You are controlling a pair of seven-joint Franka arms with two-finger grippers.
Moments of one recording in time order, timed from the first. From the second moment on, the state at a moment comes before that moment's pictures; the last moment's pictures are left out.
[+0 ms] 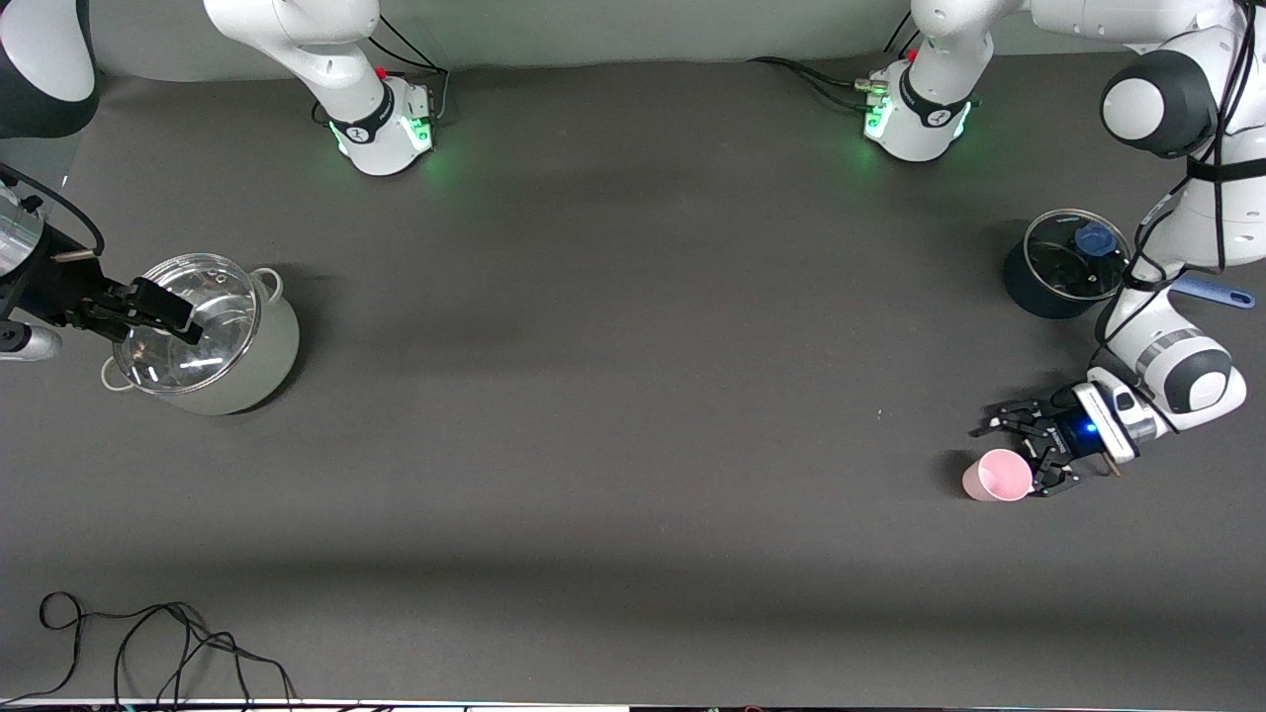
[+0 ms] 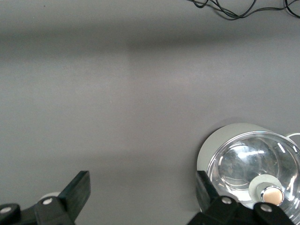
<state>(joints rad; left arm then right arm) 0.47 1.02 -0.05 -1.55 -1.30 1.75 2.57 -0.04 -0.02 0.01 -1.74 0.06 1.80 0.05</state>
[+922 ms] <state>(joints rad) 0.47 1.02 -0.09 -1.55 -1.35 1.80 2.55 -0.04 -0.02 0.00 -1.74 0.06 1.80 0.05</state>
